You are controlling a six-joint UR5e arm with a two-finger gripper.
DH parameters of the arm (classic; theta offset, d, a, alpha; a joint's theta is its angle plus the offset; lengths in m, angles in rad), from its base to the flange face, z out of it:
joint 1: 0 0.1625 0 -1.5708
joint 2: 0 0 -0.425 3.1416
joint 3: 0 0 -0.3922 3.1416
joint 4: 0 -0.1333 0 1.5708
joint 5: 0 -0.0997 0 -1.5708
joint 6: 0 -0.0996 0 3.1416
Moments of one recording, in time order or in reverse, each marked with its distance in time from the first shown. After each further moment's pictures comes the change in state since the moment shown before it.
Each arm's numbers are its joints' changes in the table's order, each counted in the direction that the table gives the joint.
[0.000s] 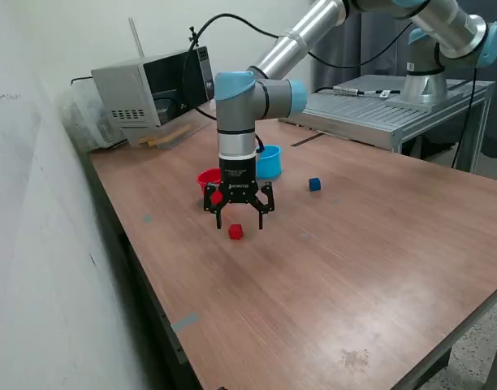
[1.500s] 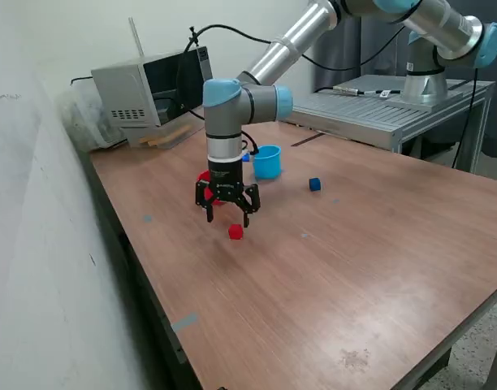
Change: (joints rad) arm -0.052 -0.016 0.001 -0.003 0.039 -0.170
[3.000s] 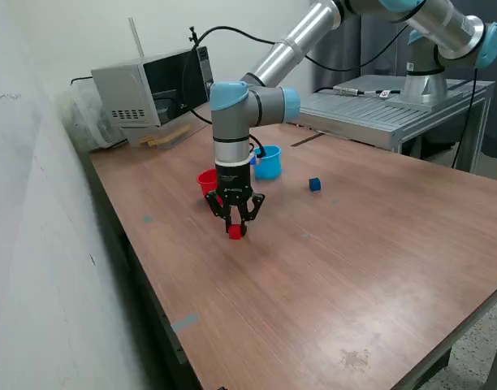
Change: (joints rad) arm 0.022 0.003 0.017 0.004 -0.007 0.000
